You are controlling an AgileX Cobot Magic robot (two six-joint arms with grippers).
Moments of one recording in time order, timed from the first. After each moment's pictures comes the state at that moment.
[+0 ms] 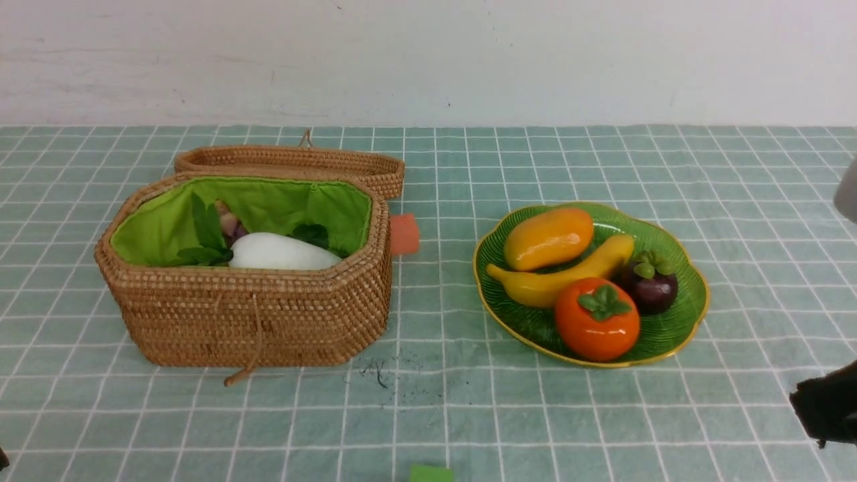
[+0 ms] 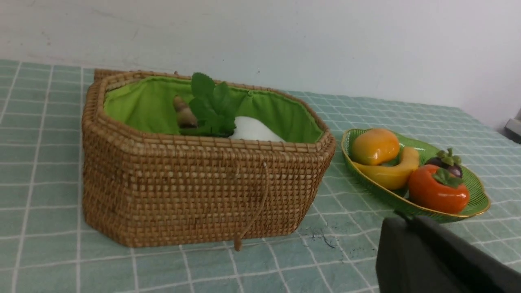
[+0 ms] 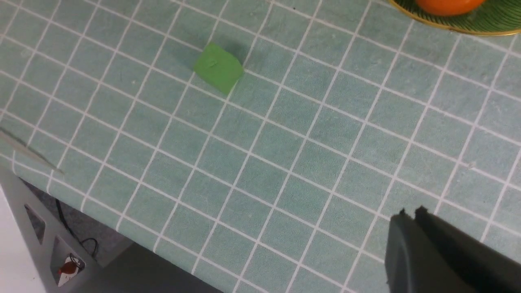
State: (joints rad) right arm 0.69 0.95 -1.14 0.05 1.26 0.23; left arm -0.69 -0.02 -0.24 0.61 0.50 -0.84
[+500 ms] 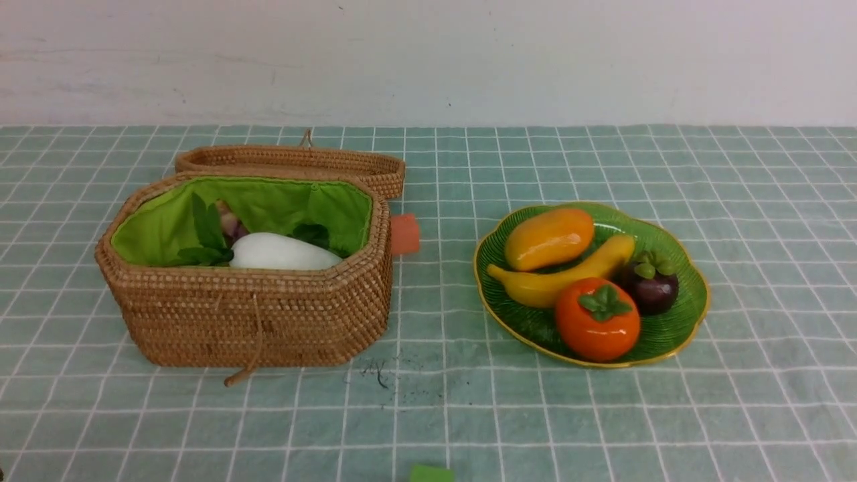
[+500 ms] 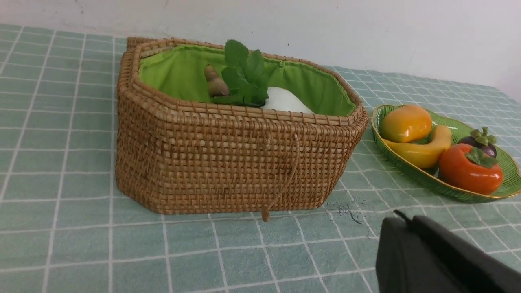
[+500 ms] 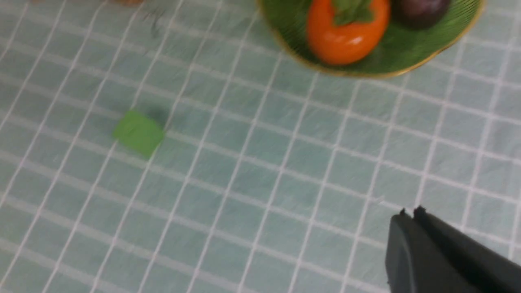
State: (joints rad) right arm 0.38 0.76 -0.98 0.04 1.09 0.08; left arm -0.69 -0.02 -0.24 0.60 0.57 -0.84
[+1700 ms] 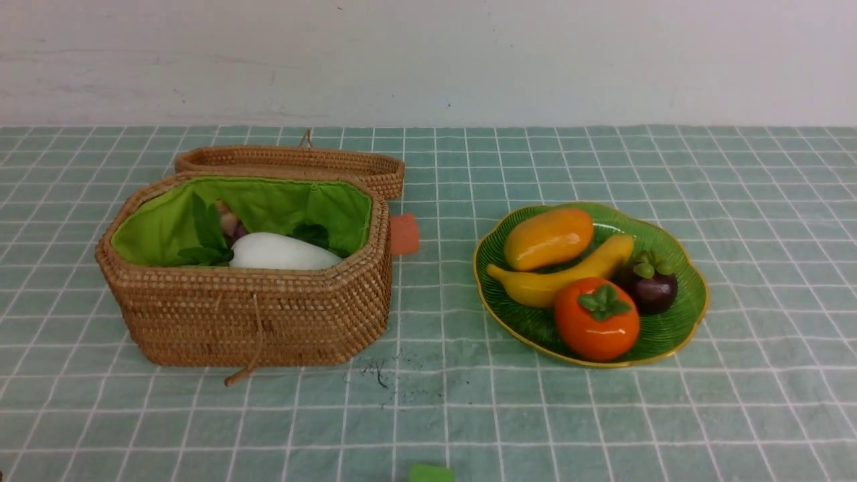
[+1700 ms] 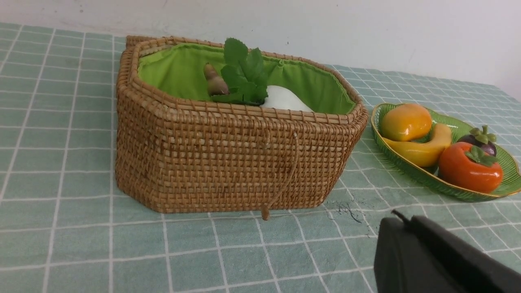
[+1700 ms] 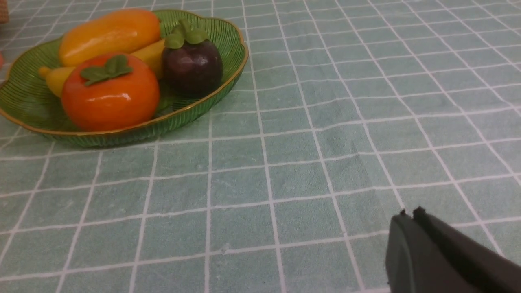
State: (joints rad) right arm -0.04 -0.01 0.02 -0.06 0.37 0.13; left arm -0.69 -0.02 -0.24 0.60 0.58 -0.84
